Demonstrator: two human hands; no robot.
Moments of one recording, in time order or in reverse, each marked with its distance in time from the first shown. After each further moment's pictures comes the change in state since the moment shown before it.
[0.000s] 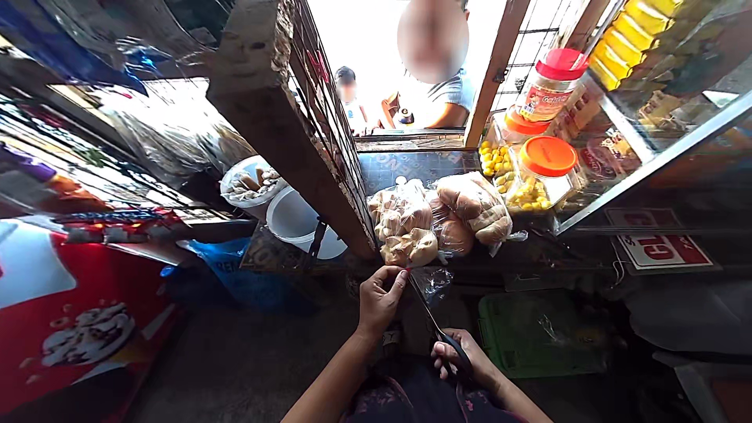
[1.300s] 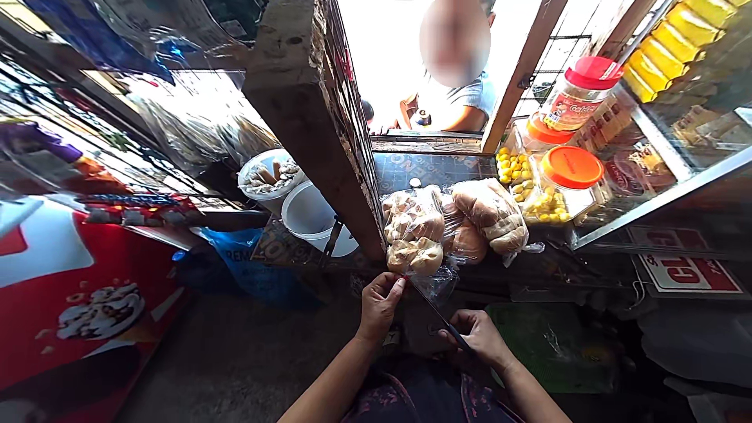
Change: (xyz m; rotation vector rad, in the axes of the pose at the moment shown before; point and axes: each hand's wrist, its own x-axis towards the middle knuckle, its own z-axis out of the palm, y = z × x) left_hand -0.010 -0.010 -0.008 -0.343 0.075 -0.144; right_hand 0.031 -0.020 -0.032 -0.458 0.175 -0.177
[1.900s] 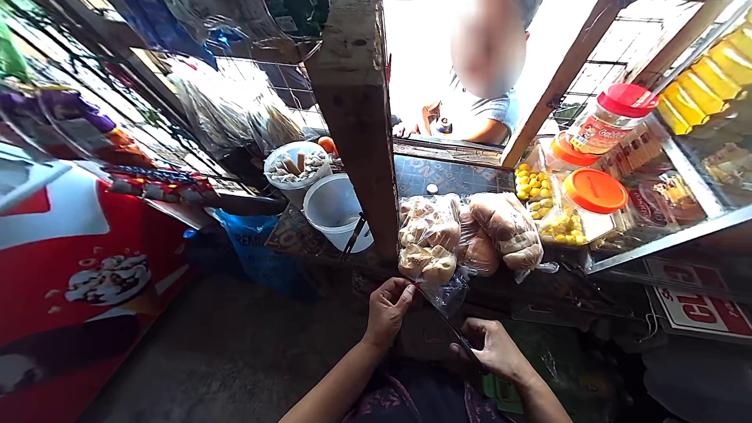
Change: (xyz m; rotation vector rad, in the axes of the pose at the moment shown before) left_hand -0.009 0.003 0.004 0.033 0.054 0.025; right_hand 0.002 -0.017 -0.026 -0.374 -0.116 -0.079
